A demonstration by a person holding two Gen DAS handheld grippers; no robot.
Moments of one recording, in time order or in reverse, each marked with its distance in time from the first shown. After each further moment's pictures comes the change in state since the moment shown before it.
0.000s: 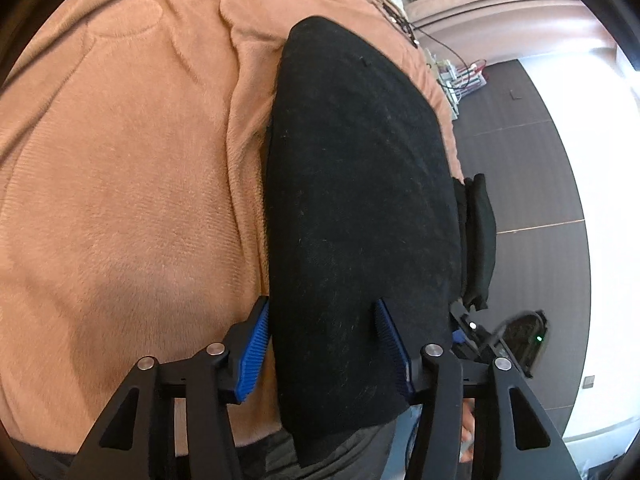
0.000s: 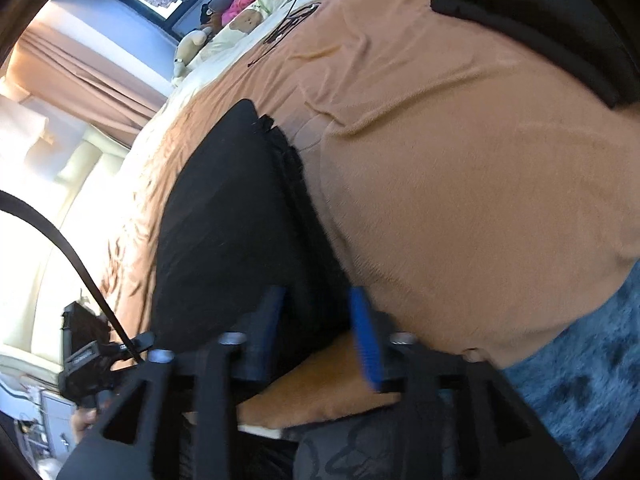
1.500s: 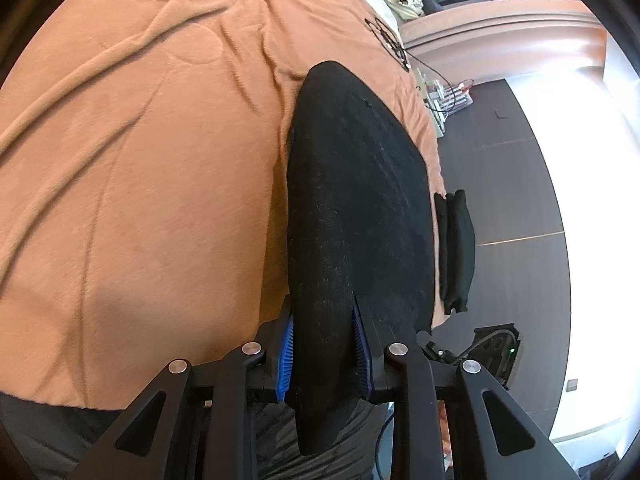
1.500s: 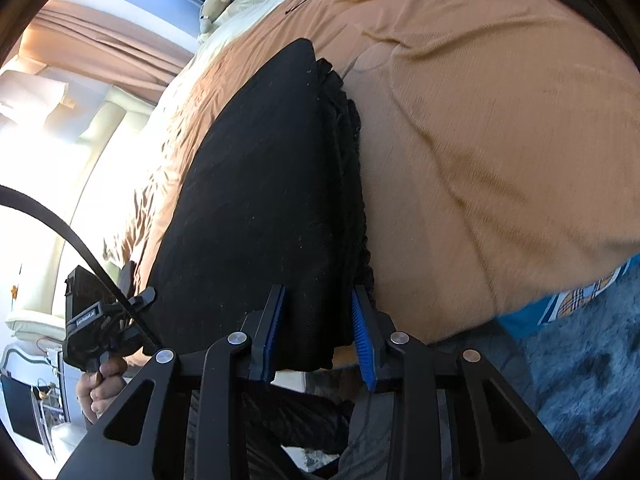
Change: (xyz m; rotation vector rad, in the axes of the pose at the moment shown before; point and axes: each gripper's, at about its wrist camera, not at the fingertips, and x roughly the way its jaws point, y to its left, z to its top) left arm -0.049 0.028 -0.012 -0.025 -0.042 -0.057; right arm 0.026 0.040 -0.037 -0.009 0.158 0.108
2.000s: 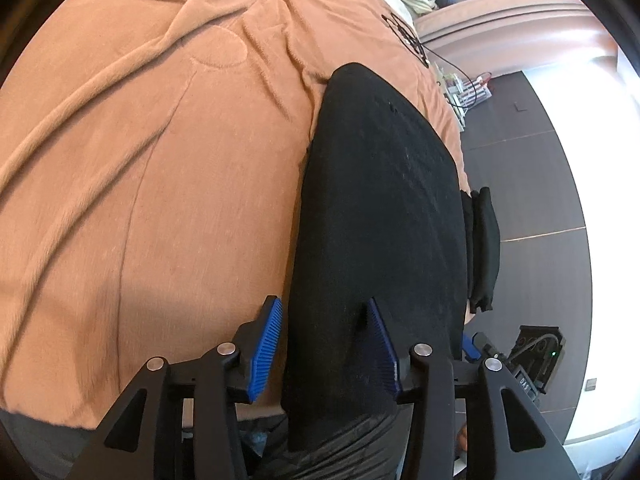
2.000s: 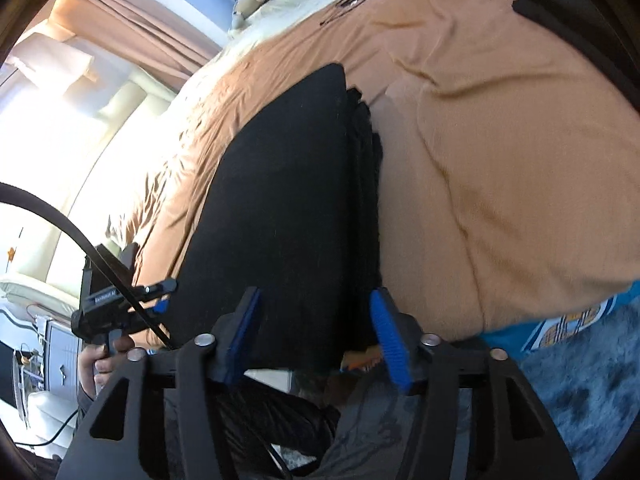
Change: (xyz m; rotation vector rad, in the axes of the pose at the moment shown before) left arm 0.015 -0.001 0.021 0.015 0.009 0.083; right arm -0.022 0.013 0.014 -0.127 -0.050 -0.008
